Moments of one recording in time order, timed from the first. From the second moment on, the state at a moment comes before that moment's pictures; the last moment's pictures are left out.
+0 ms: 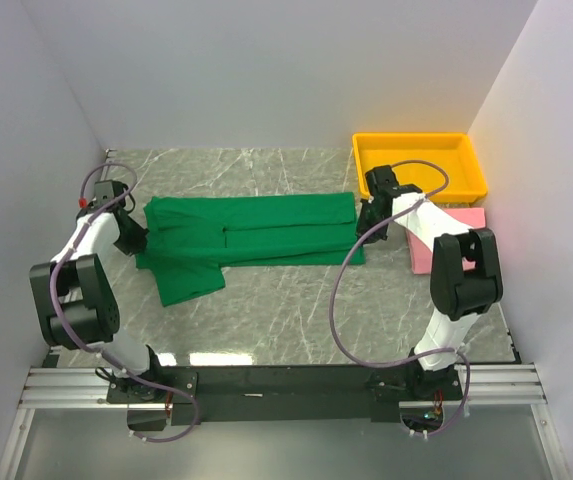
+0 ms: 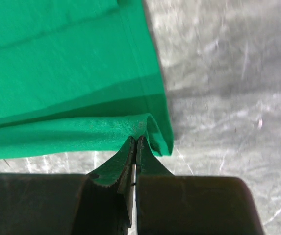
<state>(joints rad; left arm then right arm) 0.23 1.58 1.07 -0.60 -0.12 -0.67 0.21 1.77 1.27 -0.68 -0.02 0.49</state>
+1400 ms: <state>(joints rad) 0.23 1.71 1.12 -0.48 -0.09 -0.67 0.20 1.95 1.33 -0.55 0.02 0.48</state>
